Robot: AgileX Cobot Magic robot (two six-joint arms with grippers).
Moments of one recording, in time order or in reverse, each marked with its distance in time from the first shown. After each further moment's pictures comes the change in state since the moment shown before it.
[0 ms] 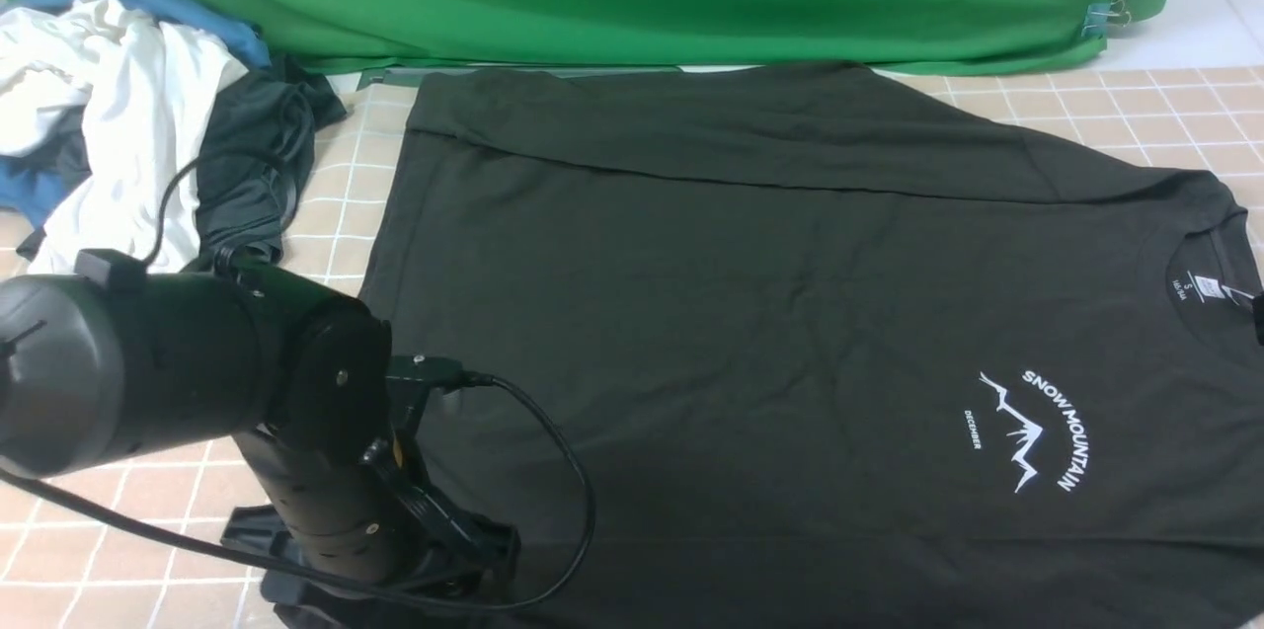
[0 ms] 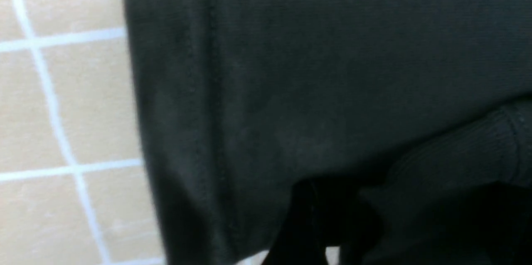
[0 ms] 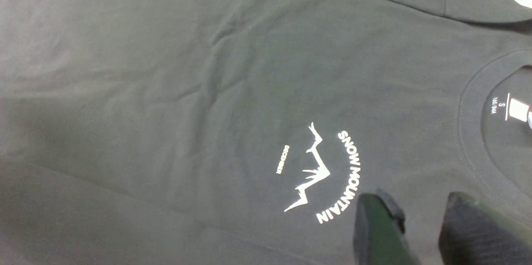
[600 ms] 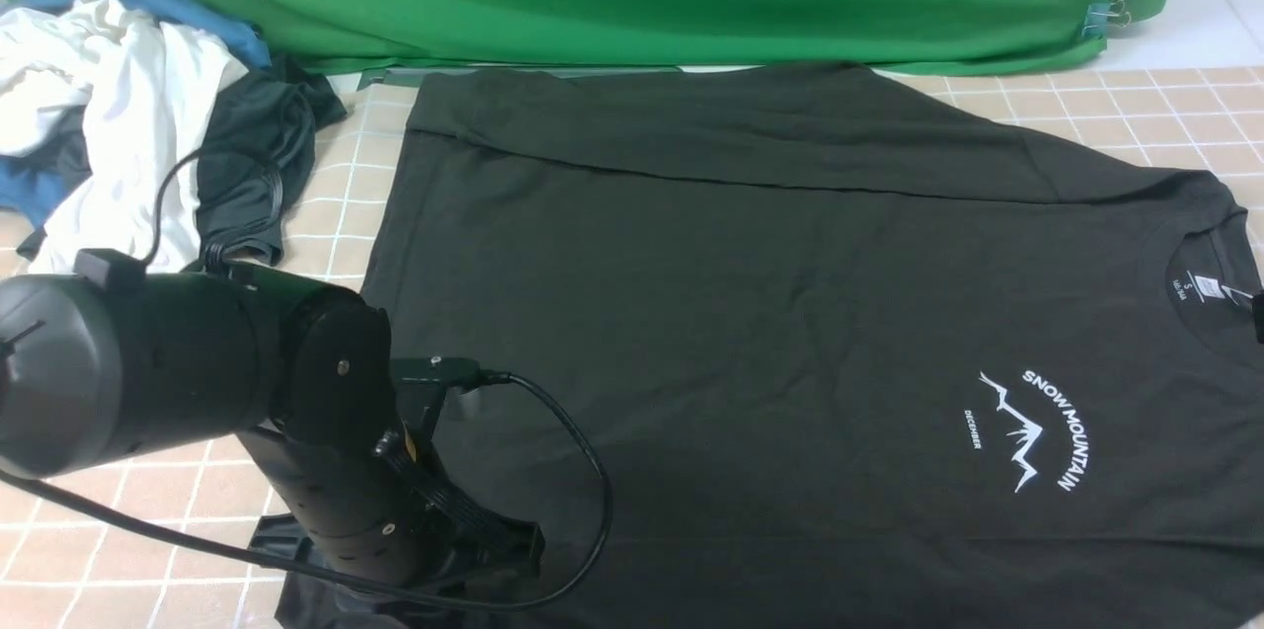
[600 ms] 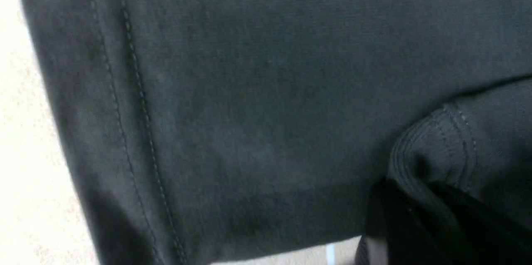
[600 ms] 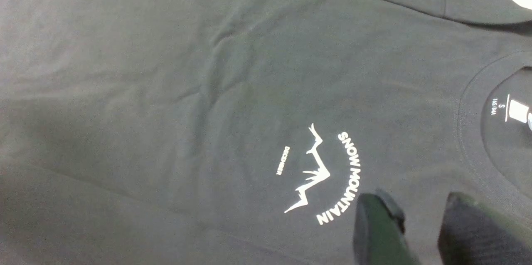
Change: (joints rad) right arm 0.000 0.000 0.000 0.000 -0.003 0.000; left arm 0.000 -0.013 0.000 -0.098 0.004 0.075
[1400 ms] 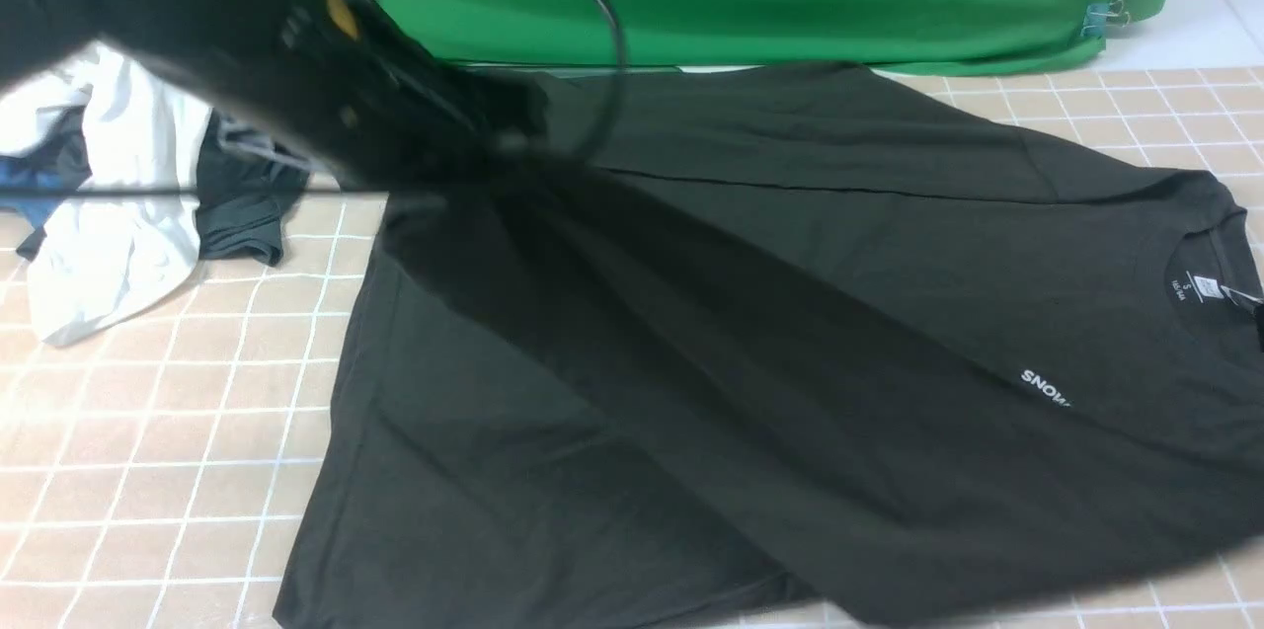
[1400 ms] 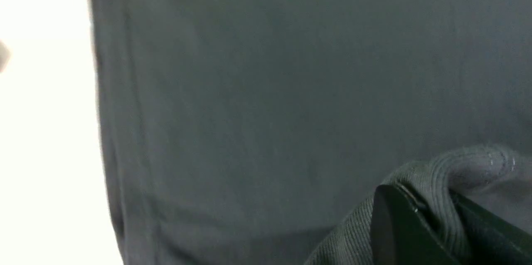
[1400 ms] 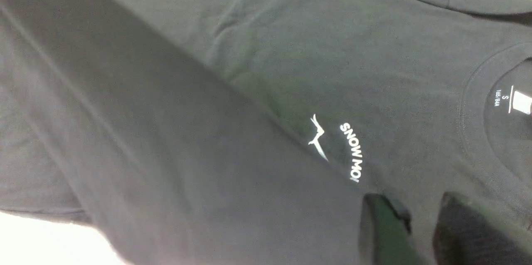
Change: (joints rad) right arm 0.000 0.000 0.000 0.000 0.020 0.000; left arm 0.143 -0.087 -0.540 0.116 0.026 -0.037
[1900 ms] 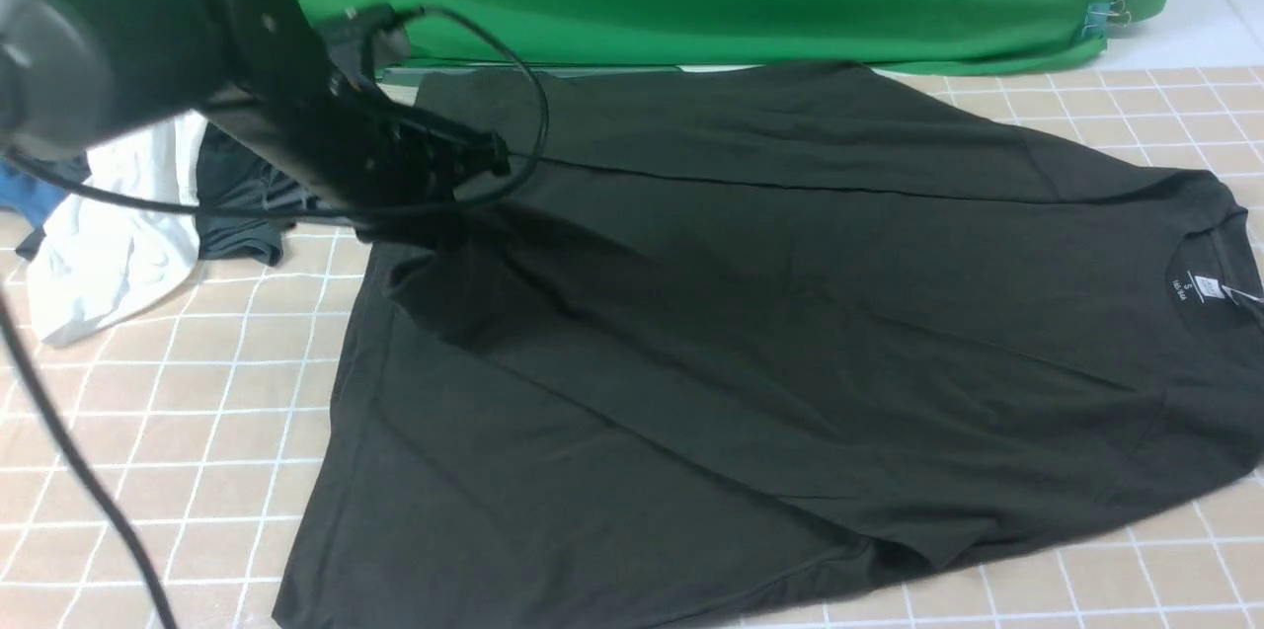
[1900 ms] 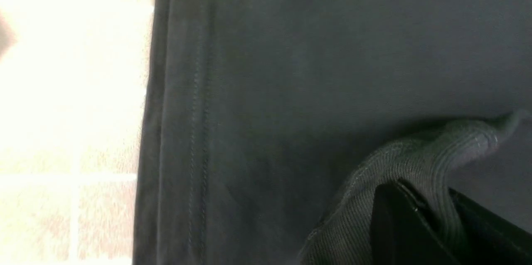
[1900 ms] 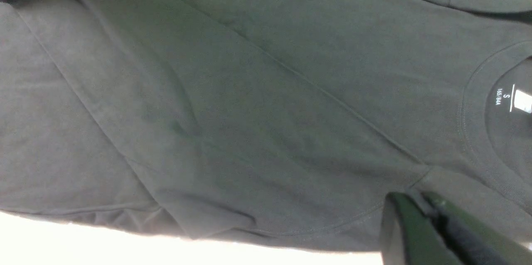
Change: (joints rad) right arm 0.000 0.000 0.000 0.000 0.002 0.000; left arm 0.153 0.340 -0.010 -0.169 -0.154 0.145
